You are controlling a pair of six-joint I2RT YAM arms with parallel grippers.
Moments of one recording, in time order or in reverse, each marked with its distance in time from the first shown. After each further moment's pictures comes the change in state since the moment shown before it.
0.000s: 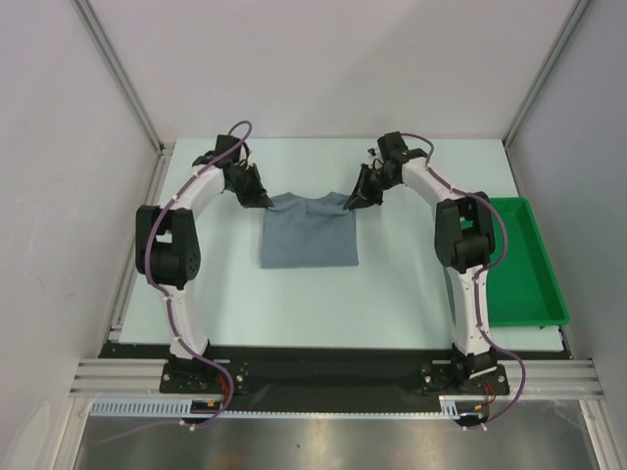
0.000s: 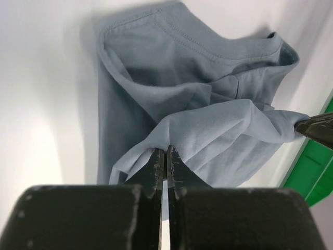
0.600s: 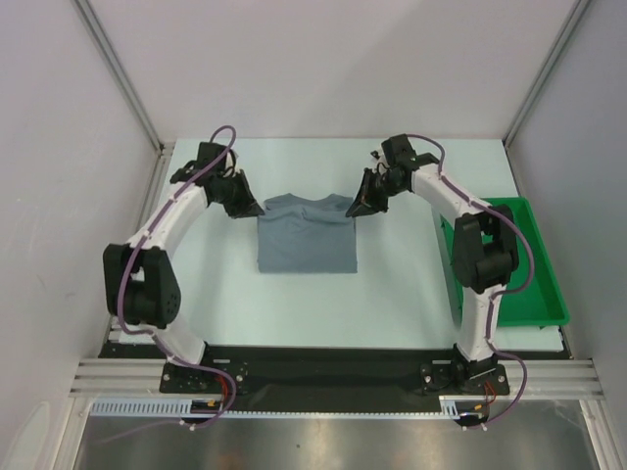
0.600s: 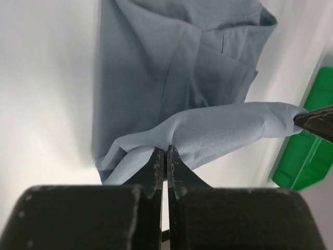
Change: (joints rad) left arm -0.005 -0.369 -0.247 -0.052 -0.032 -0.029; right arm 0.041 -0.286 -0.262 0.002 0.019 0.005
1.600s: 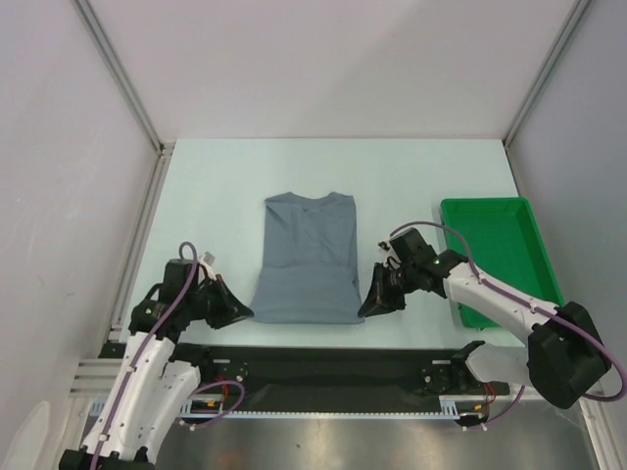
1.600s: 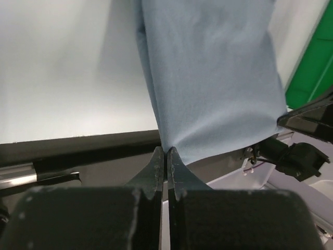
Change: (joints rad) left arm -0.013 -1.064 -0.826 -0.232 0.096 -0.163; right arm 0.264 -0.760 -0.946 0.176 0.009 0.203
